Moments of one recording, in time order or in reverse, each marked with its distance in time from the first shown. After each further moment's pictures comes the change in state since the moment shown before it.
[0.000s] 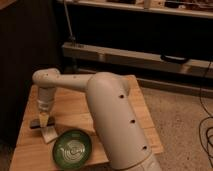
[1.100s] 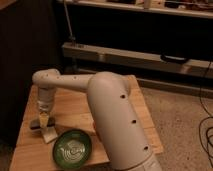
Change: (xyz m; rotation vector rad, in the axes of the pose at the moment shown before) arm 0.001 0.003 0.001 0.007 0.001 0.003
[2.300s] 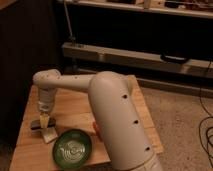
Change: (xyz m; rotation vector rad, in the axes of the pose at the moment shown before) arm 0.003 0.004 0.001 0.007 -0.001 0.006
